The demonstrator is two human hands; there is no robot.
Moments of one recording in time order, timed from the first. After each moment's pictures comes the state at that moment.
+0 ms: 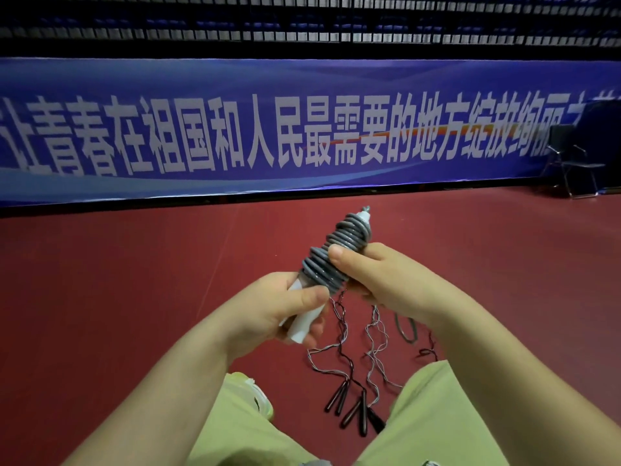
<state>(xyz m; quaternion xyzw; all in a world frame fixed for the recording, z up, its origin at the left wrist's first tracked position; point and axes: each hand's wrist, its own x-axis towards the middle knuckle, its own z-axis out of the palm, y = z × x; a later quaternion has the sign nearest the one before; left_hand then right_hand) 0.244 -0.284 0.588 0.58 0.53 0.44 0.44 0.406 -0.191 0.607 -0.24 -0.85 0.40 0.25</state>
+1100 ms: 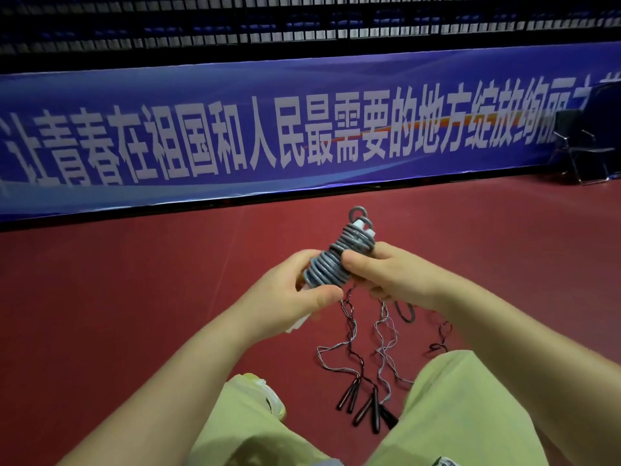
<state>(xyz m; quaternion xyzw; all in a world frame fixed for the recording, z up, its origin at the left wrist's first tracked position) 0.241 -0.266 0.586 0.66 0.59 0.41 0.23 0.409 -0.167 0.598 -0.19 -0.83 0.48 0.22</state>
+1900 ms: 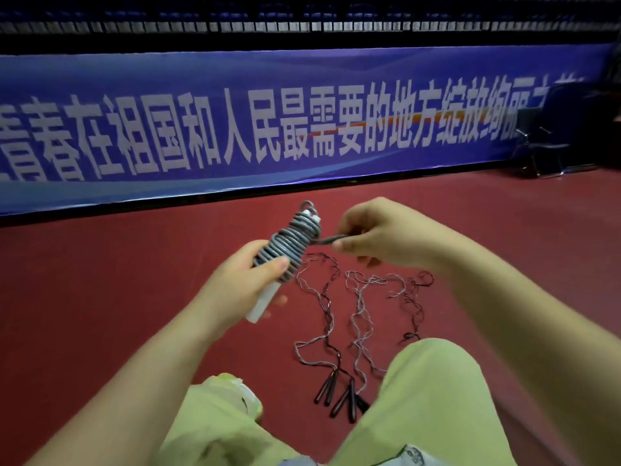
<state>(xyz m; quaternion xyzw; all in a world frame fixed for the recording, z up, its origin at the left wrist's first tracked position) 0.236 -0.251 0.579 0.56 0.59 0.51 0.29 0.436 -0.166 0.641 -0.33 -0.88 0.26 0.21</state>
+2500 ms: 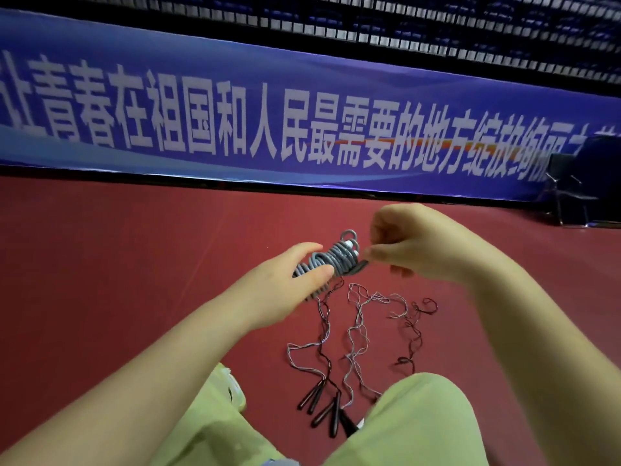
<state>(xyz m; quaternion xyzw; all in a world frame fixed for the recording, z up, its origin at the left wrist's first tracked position) 0.247 -0.248 0.577 0.61 0.69 0.36 0.16 0.435 -0.162 0.654 -0.33 -0.91 0.15 0.20</state>
